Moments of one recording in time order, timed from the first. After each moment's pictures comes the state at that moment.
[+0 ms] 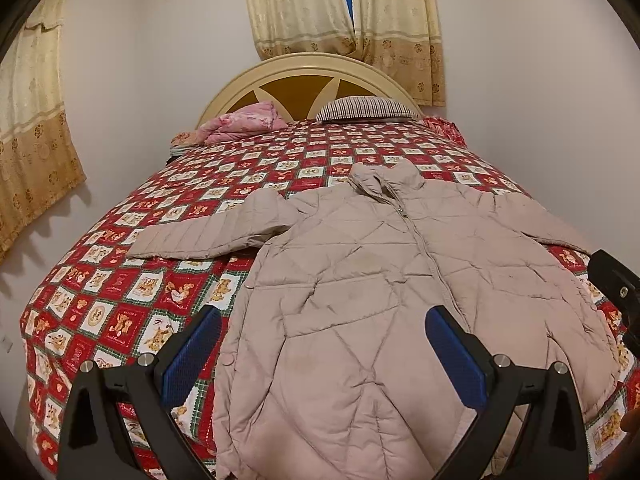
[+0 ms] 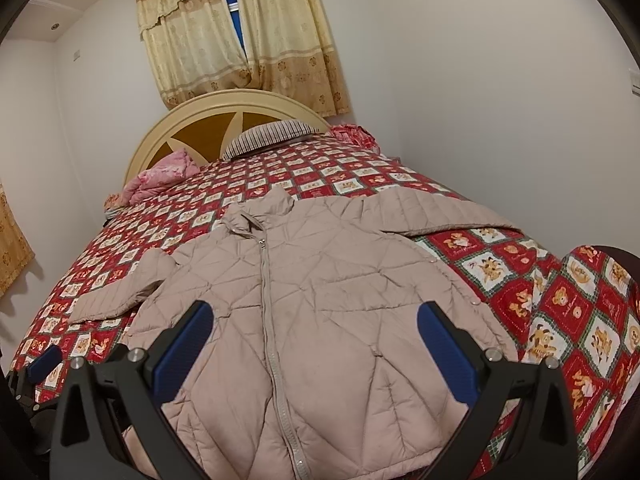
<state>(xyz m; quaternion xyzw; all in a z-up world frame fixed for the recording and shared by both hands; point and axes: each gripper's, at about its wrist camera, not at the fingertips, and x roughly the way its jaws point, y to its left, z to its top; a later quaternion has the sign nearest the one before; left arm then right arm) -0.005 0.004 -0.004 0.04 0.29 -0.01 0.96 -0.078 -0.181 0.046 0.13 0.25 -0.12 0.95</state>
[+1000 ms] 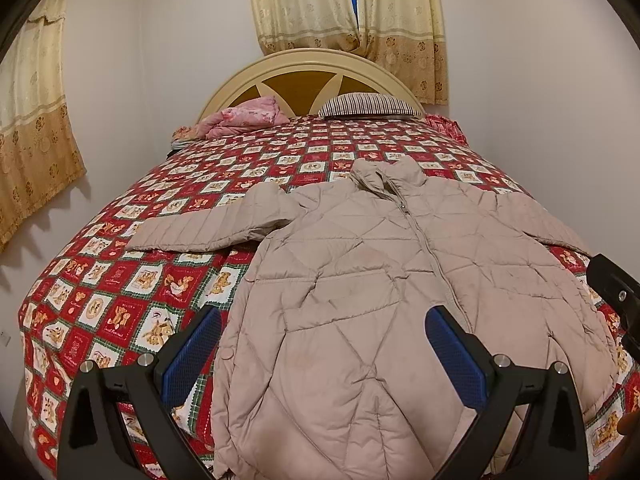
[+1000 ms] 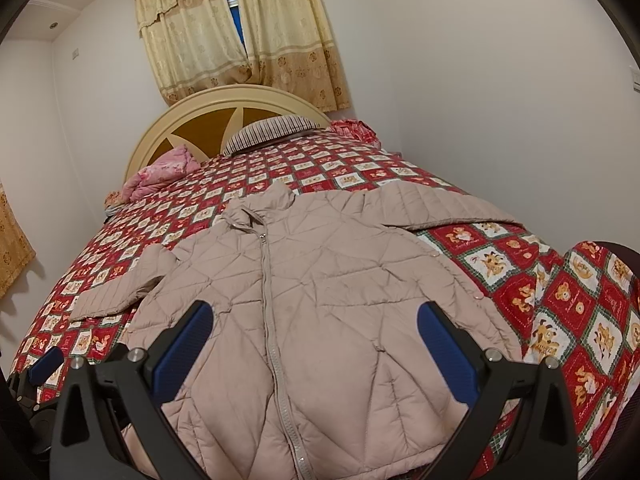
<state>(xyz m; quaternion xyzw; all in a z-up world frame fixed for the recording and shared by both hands) -0.006 0.005 -0.010 0.04 0.30 -0.01 0.95 -0.077 -0.180 0.043 0.13 0.26 -0.12 0.95</state>
